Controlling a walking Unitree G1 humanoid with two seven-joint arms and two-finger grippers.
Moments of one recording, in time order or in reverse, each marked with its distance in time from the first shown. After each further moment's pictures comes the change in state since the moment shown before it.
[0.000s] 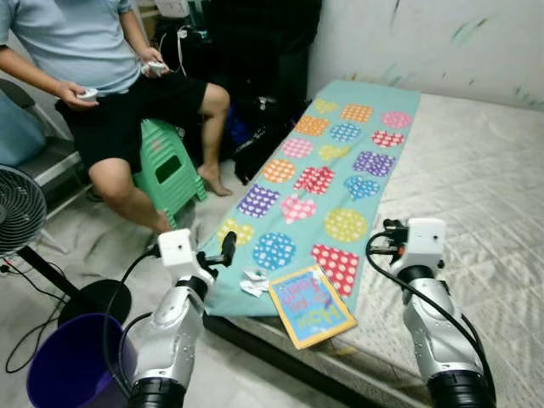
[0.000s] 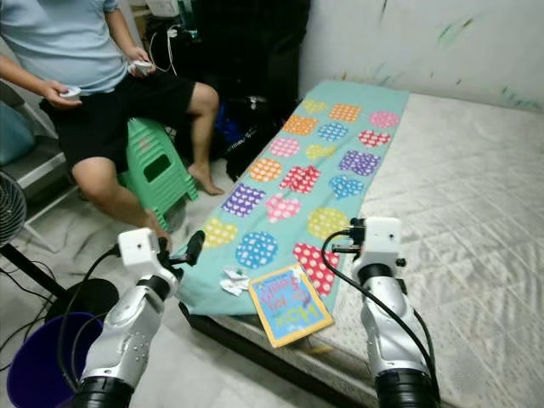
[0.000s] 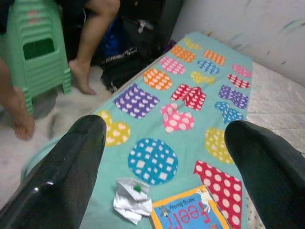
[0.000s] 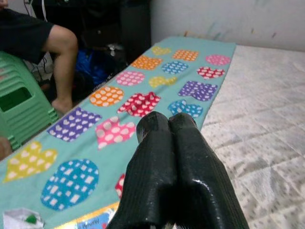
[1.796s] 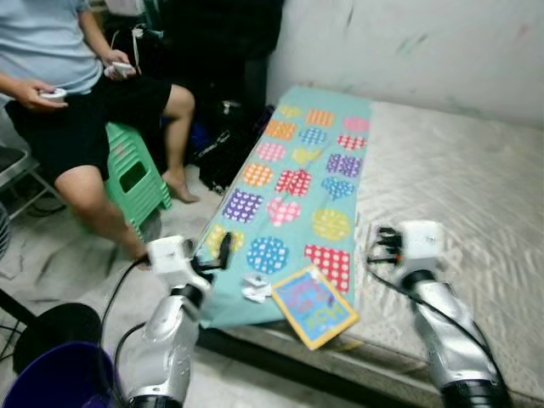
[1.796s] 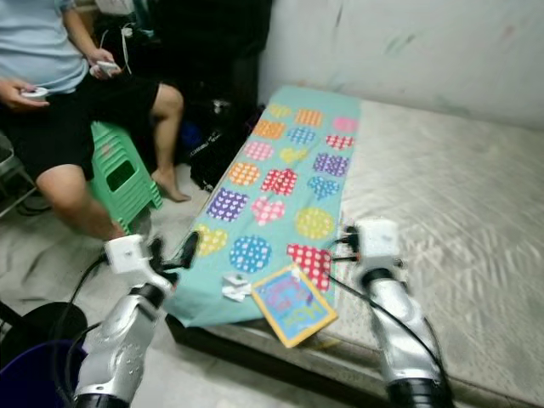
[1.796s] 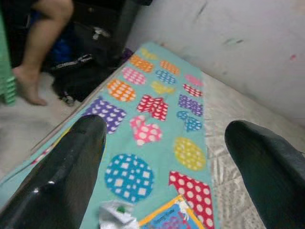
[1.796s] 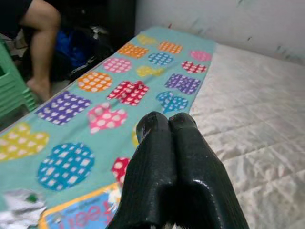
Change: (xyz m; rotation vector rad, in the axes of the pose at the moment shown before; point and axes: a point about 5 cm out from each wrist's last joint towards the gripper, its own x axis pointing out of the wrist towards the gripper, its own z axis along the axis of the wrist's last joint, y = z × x) left arm -0.012 -0.009 0.003 -0.026 -0.069 -0.089; right arm -0.008 -0.007 0.001 -0.061 0.064 0.084
